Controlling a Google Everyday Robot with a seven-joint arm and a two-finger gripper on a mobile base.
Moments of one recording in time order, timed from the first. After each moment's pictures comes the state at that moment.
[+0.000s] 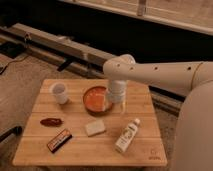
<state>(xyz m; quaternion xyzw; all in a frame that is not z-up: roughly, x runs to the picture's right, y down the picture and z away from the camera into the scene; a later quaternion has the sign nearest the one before) 0.027 0.114 0.722 -0.28 0.28 0.71 0.58</state>
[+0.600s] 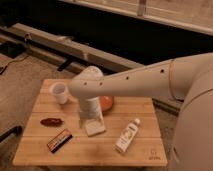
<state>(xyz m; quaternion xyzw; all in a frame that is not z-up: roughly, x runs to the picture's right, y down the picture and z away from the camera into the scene) -0.085 0.182 0.662 -0.31 0.24 0.60 0.70</state>
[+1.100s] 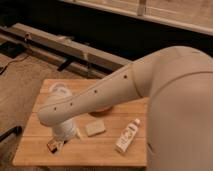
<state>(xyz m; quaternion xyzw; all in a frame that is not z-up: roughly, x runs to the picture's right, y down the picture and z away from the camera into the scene) -0.179 0.259 0.643 -0.34 0.20 0.50 0.77</state>
